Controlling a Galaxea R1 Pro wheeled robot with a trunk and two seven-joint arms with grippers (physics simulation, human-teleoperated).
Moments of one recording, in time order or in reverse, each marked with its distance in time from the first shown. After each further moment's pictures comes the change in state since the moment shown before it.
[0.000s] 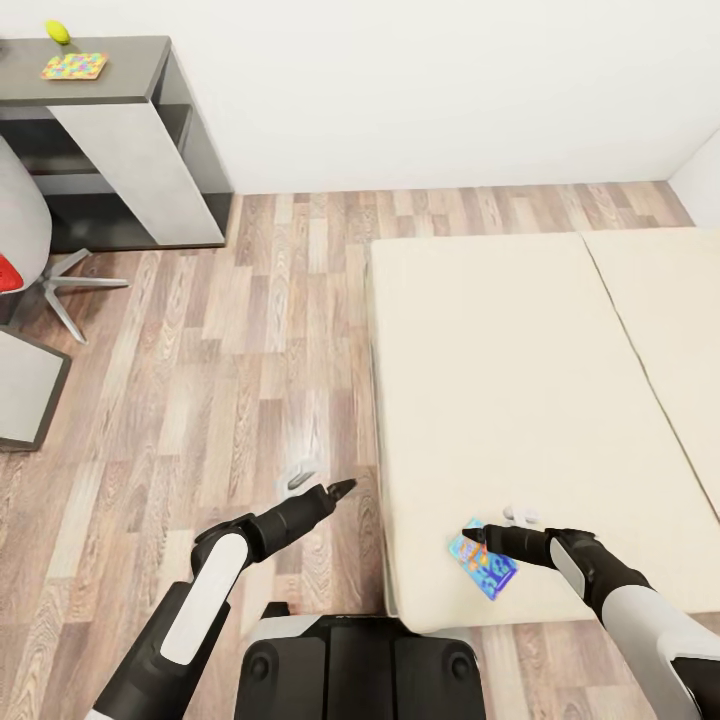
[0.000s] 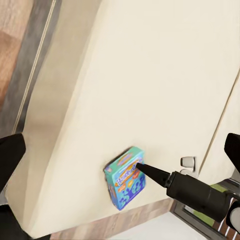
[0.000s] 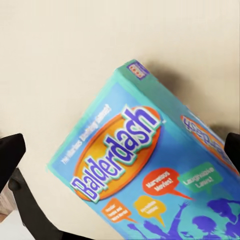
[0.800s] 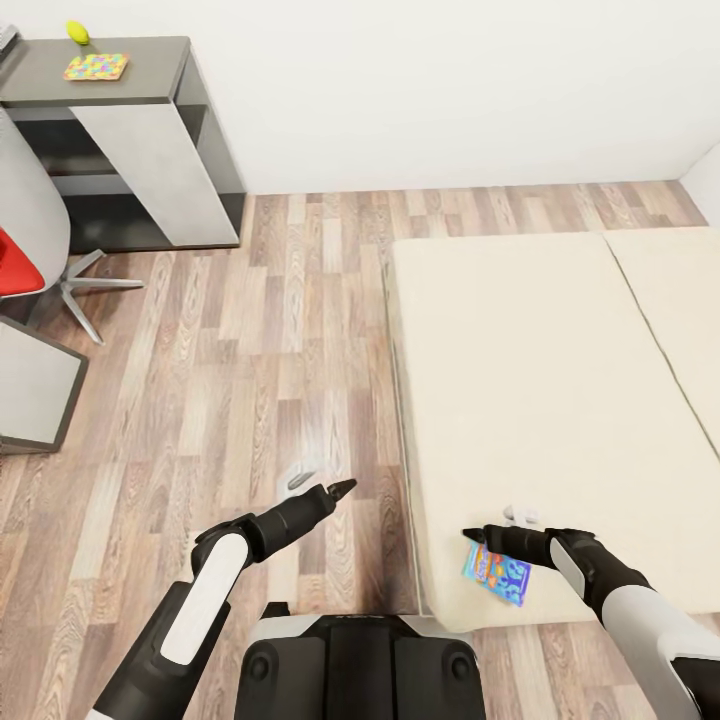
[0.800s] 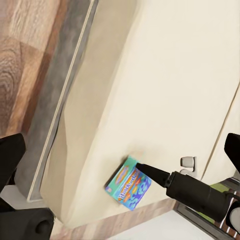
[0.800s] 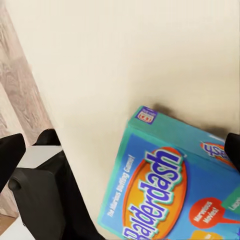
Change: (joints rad) left arm 0.000 -0.001 0.000 0.000 0.000 0.000 0.000; right arm 0.000 0.000 0.000 0.000 0.000 0.000 0.000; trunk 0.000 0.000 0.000
